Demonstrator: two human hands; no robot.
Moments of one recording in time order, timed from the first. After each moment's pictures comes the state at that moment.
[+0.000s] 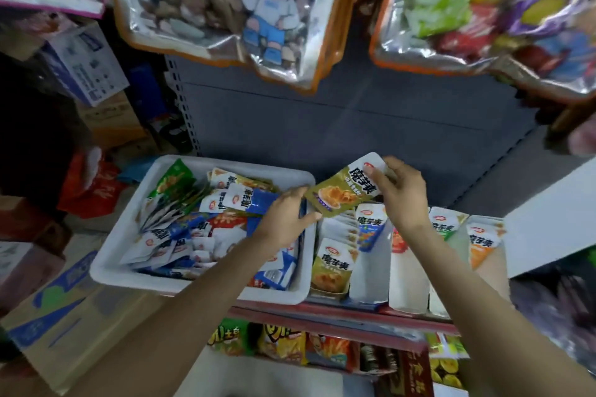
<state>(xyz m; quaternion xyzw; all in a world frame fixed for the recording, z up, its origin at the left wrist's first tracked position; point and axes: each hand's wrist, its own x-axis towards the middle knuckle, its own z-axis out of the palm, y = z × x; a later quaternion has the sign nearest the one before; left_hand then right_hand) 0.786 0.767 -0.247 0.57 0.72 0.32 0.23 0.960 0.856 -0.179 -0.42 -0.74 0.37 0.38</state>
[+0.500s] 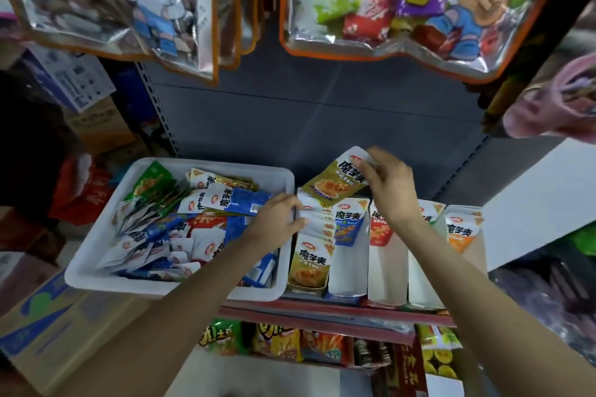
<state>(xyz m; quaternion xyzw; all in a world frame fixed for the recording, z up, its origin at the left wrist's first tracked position) 0.814 0.770 -0.252 0.59 0.74 0.26 0.22 0.988 0.872 -0.175 -0.39 -0.80 0.27 0.36</state>
